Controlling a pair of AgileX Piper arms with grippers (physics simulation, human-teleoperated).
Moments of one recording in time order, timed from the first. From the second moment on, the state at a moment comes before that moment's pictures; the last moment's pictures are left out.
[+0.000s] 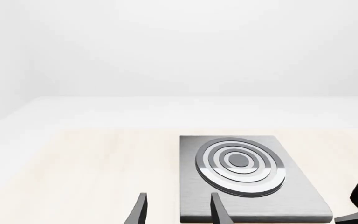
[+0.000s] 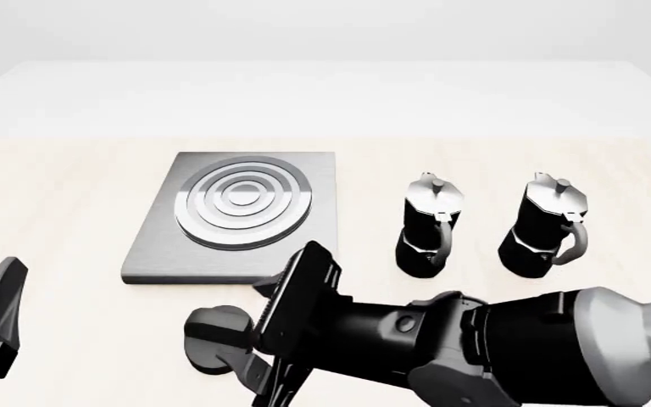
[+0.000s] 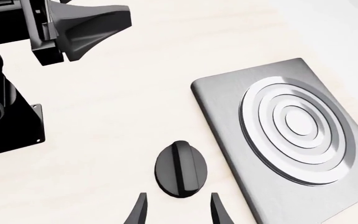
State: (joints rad) left arm 0.00 0.01 0.00 0.00 0.00; right arm 1.10 1.60 -0.69 -0.32 -0.19
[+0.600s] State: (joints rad) left arm 0.00 0.01 0.00 0.00 0.00; right arm 1.09 1.83 -0.76 -0.41 -0.22
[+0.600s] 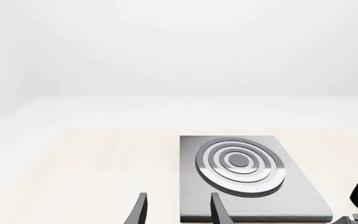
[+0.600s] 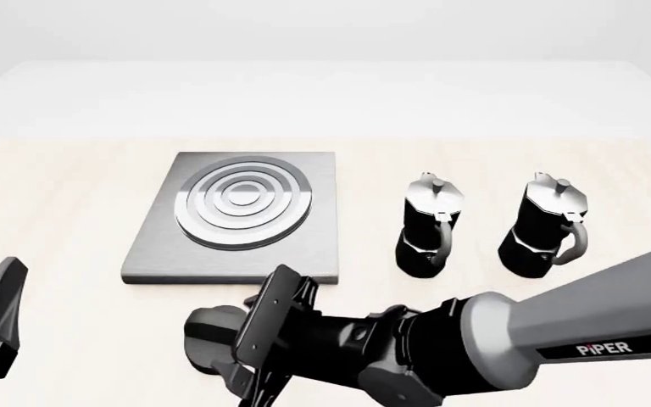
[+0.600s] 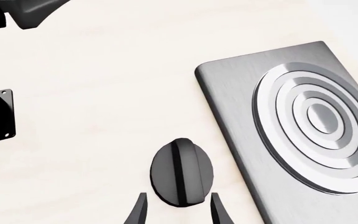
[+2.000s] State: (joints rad) left arm 0.00 0.01 0.00 0.00 0.00; right arm 1.15 1.92 -0.81 -0.42 -0.22
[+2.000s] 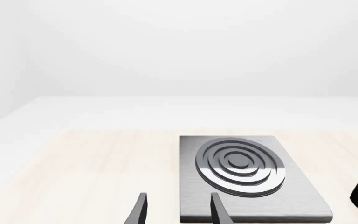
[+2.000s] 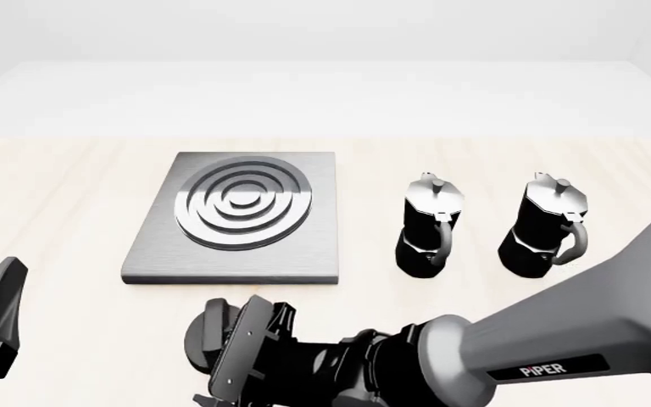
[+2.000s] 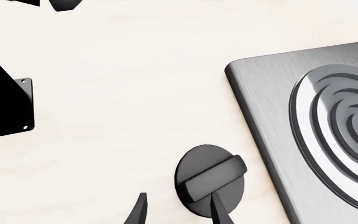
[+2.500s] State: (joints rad) left arm 0.00 0.01 0.00 0.00 0.00; right arm 1.16 1.93 -0.83 -0.39 -0.22
